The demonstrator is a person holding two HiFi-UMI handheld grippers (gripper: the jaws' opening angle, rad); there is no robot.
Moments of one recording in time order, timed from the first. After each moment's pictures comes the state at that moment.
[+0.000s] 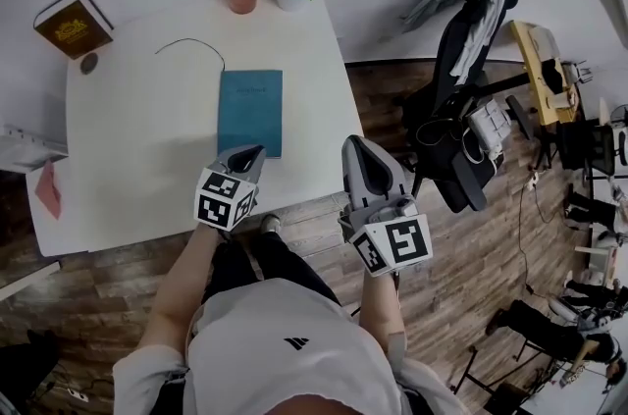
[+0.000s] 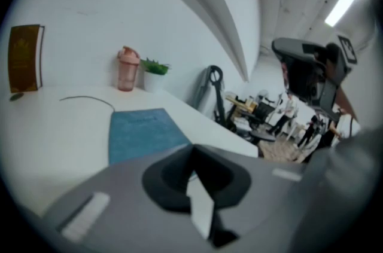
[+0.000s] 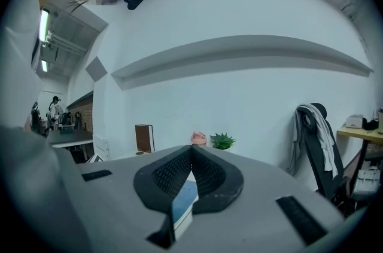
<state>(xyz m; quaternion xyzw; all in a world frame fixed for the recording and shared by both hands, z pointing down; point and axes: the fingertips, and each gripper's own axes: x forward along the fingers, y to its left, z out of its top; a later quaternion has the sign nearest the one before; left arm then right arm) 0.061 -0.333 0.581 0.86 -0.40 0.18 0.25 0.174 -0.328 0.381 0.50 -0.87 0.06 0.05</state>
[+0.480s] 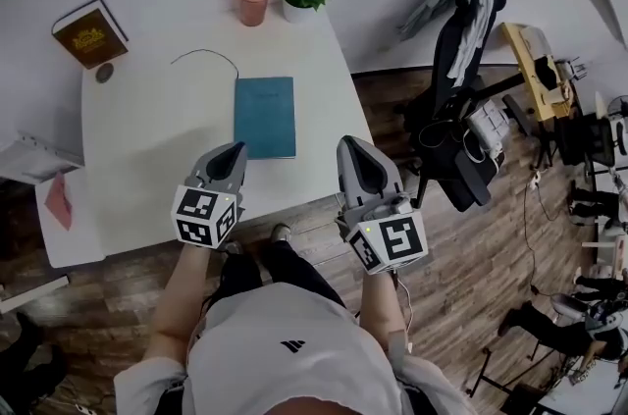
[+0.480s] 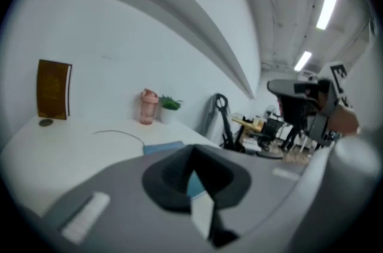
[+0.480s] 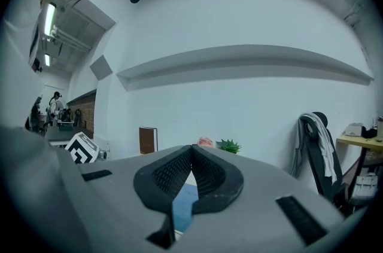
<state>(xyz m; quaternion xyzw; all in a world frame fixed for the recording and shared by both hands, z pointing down) -0.014 -0.317 0.496 0.86 -0.46 0.10 0.18 0.134 -0.301 0.362 0.50 -0.86 0.03 0.04</state>
